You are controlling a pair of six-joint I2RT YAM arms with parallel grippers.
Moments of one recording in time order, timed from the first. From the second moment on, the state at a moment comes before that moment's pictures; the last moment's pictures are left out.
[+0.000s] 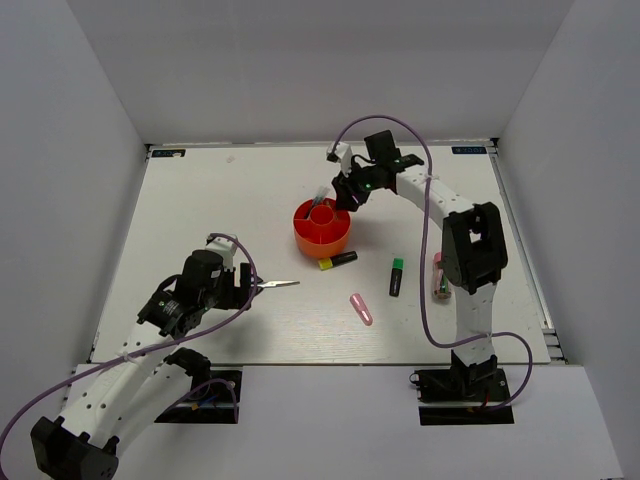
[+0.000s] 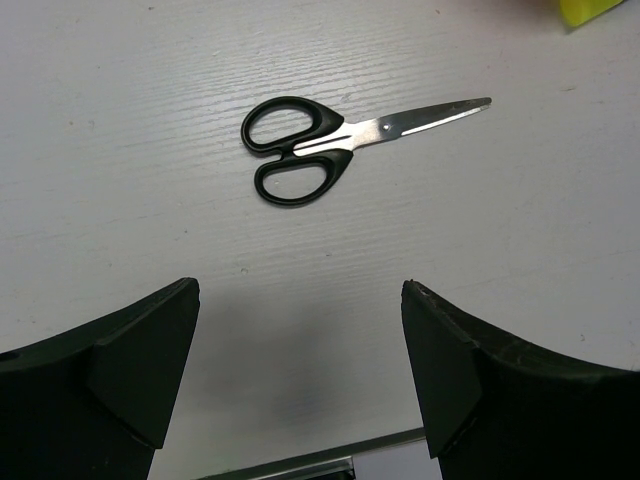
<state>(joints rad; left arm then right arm) -0.46 0.69 0.59 -0.69 -0.12 -0.25 0.44 2.08 1.74 -0.53 -0.61 -0.53</state>
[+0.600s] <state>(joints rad) -0.46 0.69 0.59 -0.69 -0.10 -0.25 0.42 1.67 1.45 -0.53 -0.47 -0.37</state>
